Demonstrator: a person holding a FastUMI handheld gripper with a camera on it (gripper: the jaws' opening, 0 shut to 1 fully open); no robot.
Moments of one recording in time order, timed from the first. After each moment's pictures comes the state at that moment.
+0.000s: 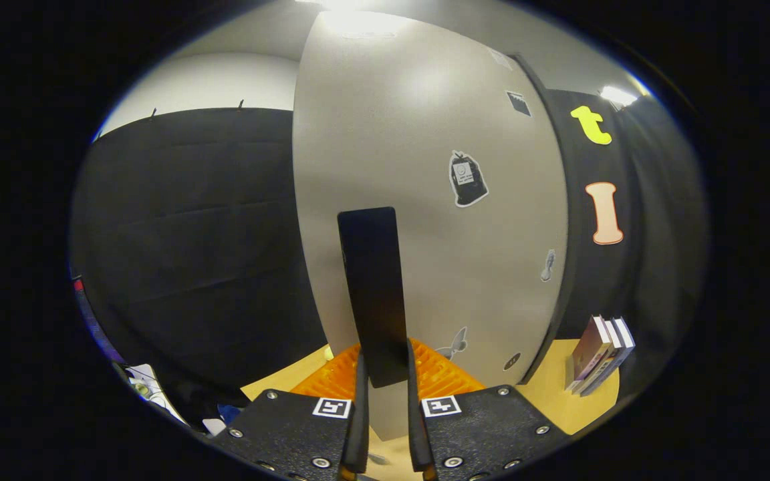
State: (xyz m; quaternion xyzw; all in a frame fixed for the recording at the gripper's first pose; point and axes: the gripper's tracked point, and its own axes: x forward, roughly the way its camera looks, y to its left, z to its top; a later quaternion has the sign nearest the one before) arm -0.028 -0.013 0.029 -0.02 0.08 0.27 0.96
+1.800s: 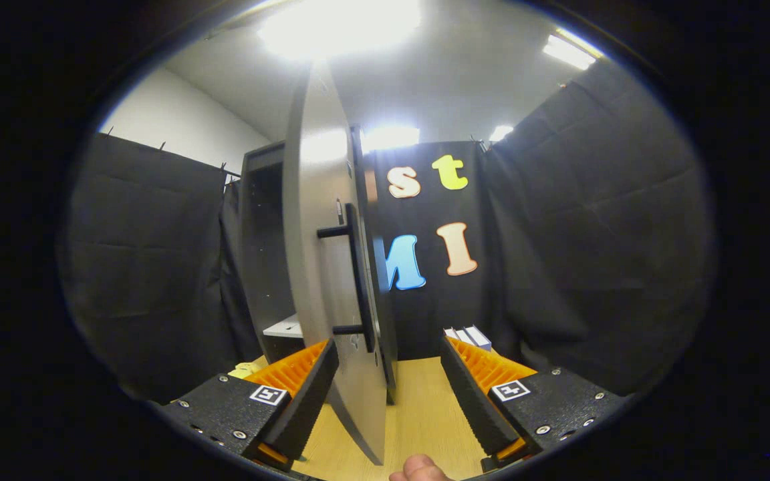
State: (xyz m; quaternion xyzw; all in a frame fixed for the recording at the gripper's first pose) arm -0.106 -0.206 0.028 0.02 -0.08 0.02 1.00
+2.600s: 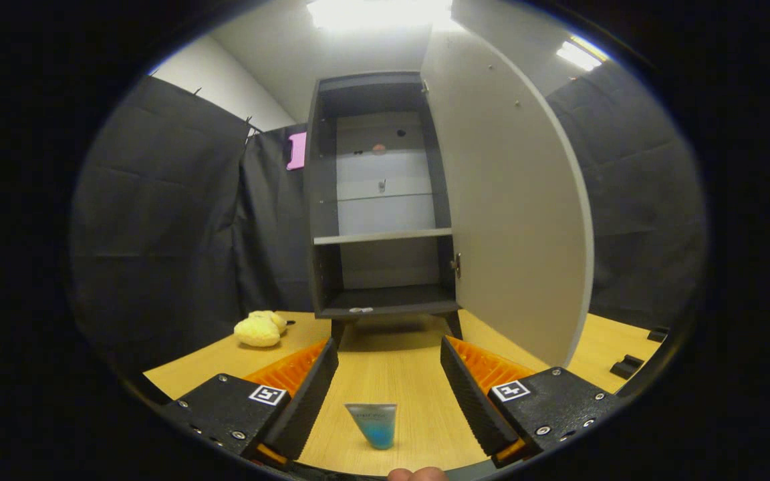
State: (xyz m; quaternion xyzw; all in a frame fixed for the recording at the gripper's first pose) arm -0.065 0.000 -0.250 0.00 -0.01 0.01 1.00
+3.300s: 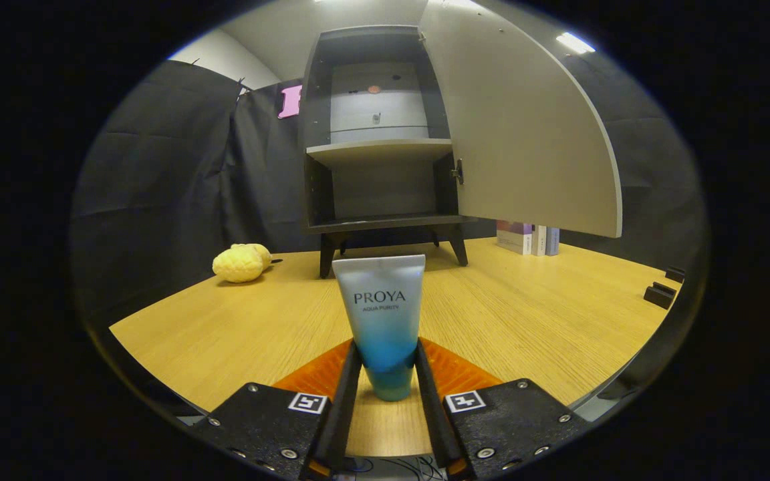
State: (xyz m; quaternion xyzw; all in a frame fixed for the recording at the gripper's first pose) arm -0.046 0.006 -0.379 0.01 0.06 -0.02 1.00
